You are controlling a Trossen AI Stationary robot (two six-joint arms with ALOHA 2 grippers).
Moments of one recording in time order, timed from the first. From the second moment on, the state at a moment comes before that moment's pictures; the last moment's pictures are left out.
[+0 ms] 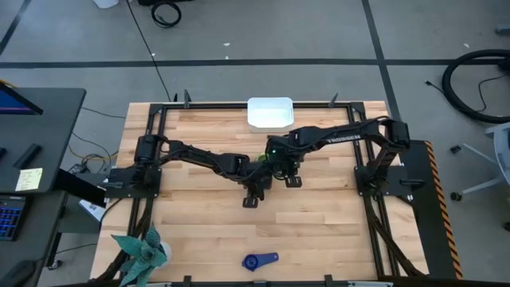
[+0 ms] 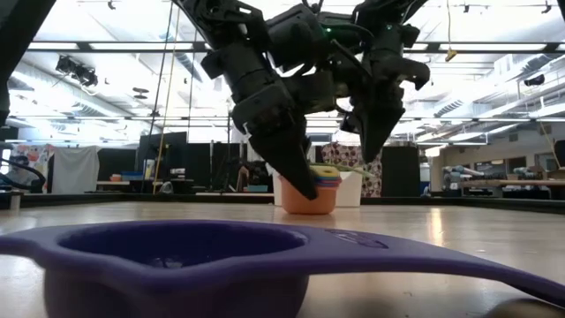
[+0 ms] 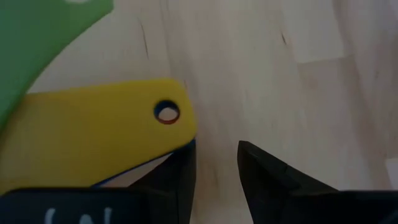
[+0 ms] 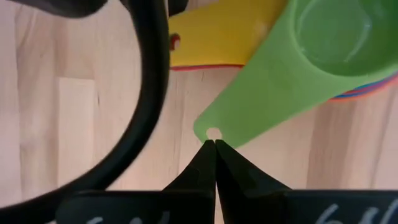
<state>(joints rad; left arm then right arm) -0.03 2.02 1.32 -0.32 0.13 0.09 -0.12 1.73 1.25 -0.83 -0.25 -0.15</state>
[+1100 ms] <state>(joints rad) -0.03 2.03 1.32 -0.49 0.14 0.05 -0.16 1.72 1.14 -0.60 -0.34 -0.12</state>
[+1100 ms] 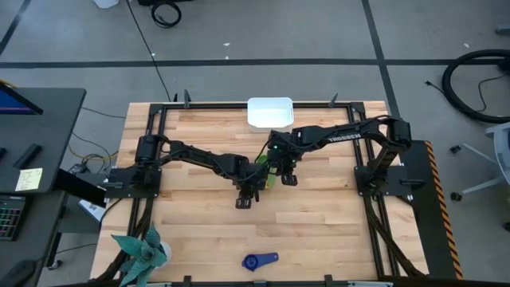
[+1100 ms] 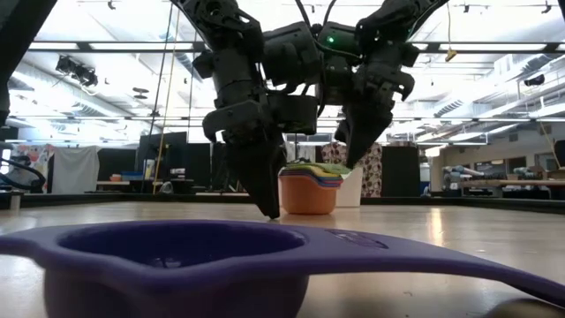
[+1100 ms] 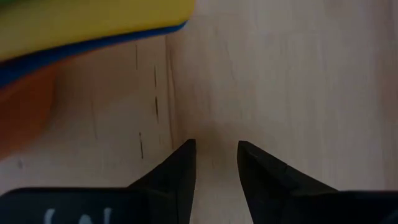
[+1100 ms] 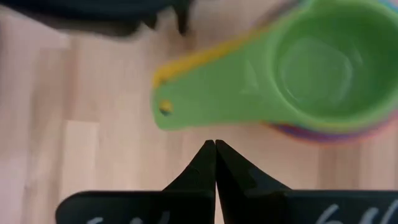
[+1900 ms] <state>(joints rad) -0.06 1.95 1.32 -0.84 0.35 -0.05 -0.08 1.72 1.14 -0.79 -0.63 0.19</state>
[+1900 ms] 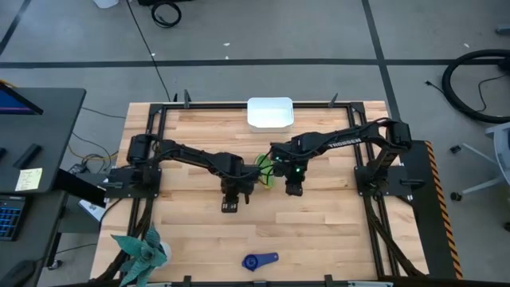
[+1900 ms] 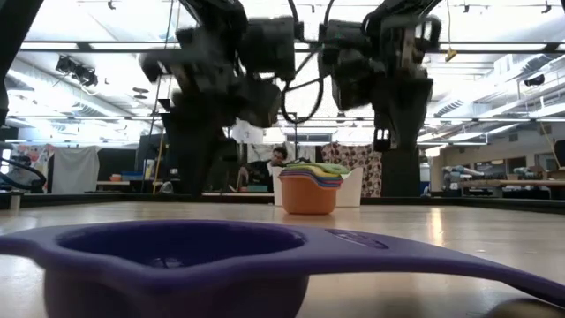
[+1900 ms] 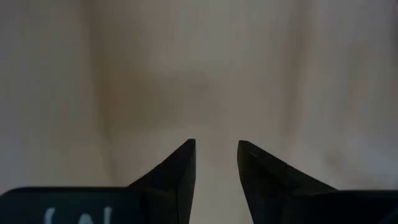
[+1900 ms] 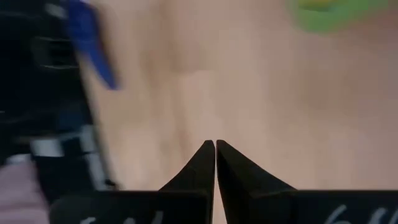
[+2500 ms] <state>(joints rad) -0.31 1.69 1.31 -0.97 0.29 -0.15 0.32 1.72 1.14 -0.07 -0.33 0.61</state>
